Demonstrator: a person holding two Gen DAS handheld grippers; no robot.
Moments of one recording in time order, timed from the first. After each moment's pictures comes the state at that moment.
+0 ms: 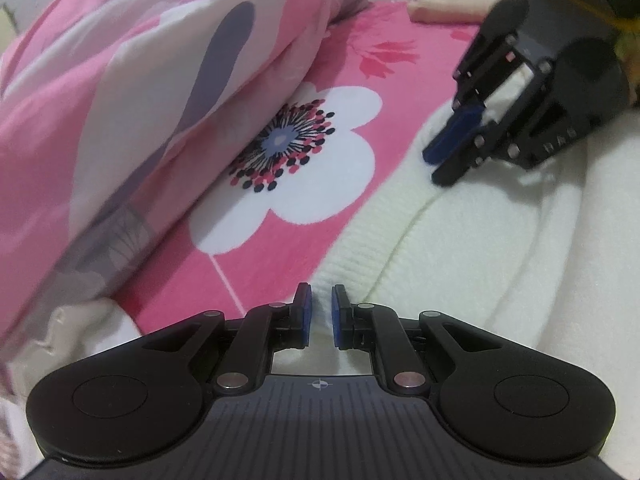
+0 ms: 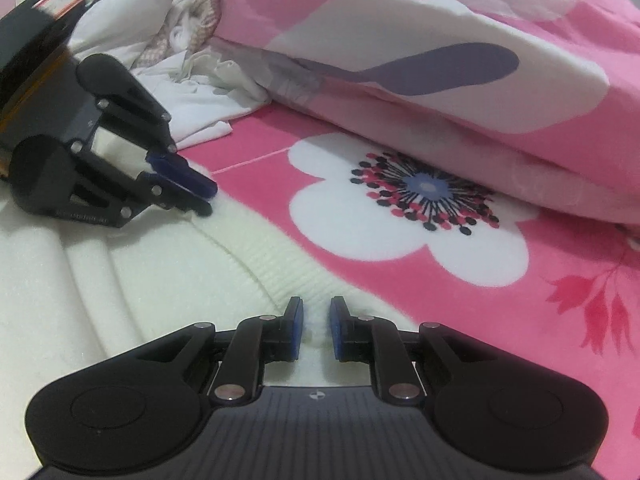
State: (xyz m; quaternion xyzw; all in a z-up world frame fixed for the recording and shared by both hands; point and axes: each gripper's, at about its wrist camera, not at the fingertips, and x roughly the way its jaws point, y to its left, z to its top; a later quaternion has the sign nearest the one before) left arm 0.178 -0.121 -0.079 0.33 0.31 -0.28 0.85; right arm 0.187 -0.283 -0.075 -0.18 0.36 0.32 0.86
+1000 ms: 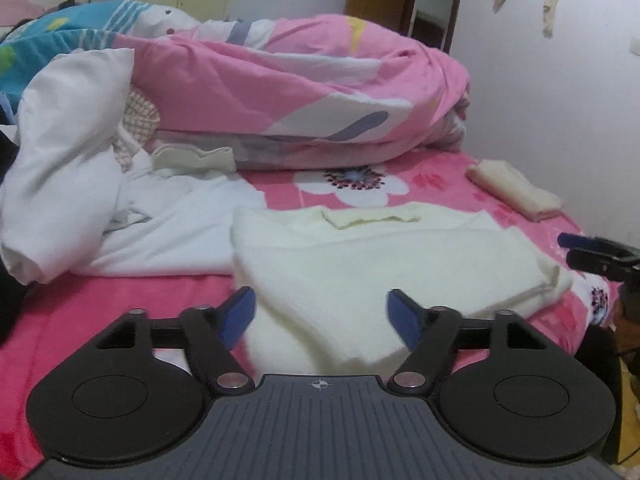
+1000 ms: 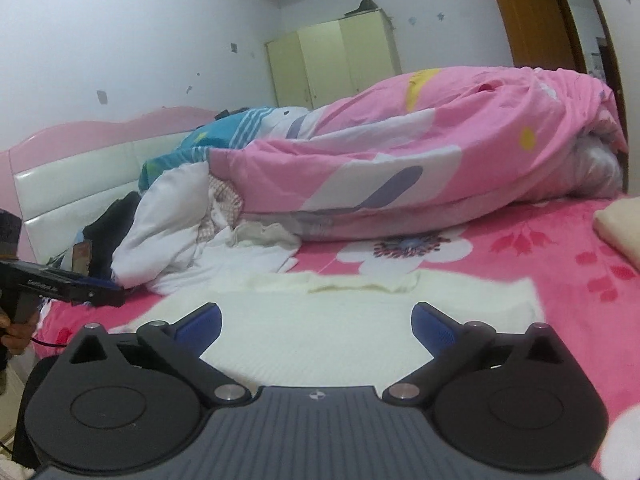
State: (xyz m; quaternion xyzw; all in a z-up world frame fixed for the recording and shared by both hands) left arm -0.049 0.048 -0.012 -0.04 0.28 -0.19 0.94; right arm -0.085 -0.313 -0.004 0.06 0.19 0.23 0.95
